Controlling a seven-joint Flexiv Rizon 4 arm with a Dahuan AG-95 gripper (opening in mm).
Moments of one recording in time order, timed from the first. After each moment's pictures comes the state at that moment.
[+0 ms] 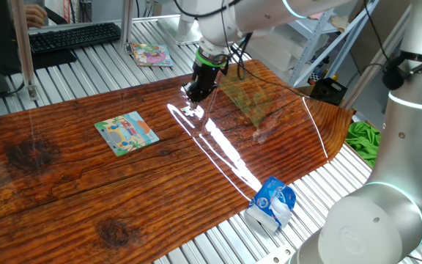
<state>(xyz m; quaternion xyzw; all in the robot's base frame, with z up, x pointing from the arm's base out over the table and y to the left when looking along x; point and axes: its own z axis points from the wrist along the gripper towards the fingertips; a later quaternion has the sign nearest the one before) 0.615 -0.092 0.085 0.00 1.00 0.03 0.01</state>
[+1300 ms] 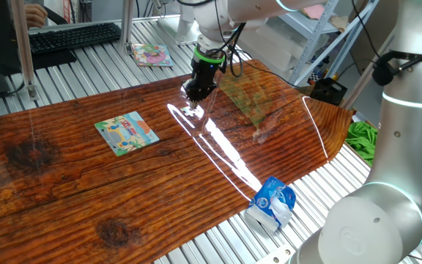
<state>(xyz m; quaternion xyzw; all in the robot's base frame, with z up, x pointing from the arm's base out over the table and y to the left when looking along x) 0.609 -0.093 0.086 0.03 1.00 0.03 -0.01</state>
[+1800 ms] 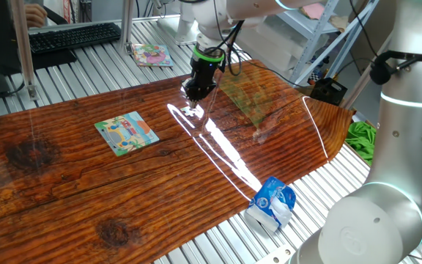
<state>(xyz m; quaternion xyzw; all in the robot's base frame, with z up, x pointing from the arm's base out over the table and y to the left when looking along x) 0.612 -0.092 0.084 0.05 1.00 0.02 -0.01</state>
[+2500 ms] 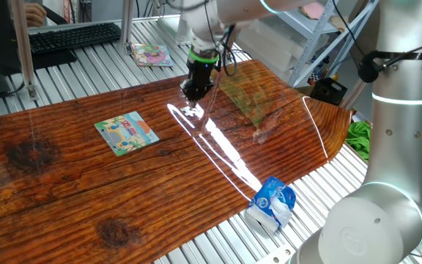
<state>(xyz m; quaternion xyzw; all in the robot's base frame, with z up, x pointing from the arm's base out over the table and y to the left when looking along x) 0.625 -0.107 0.064 0.02 1.00 -0.01 -0.01</state>
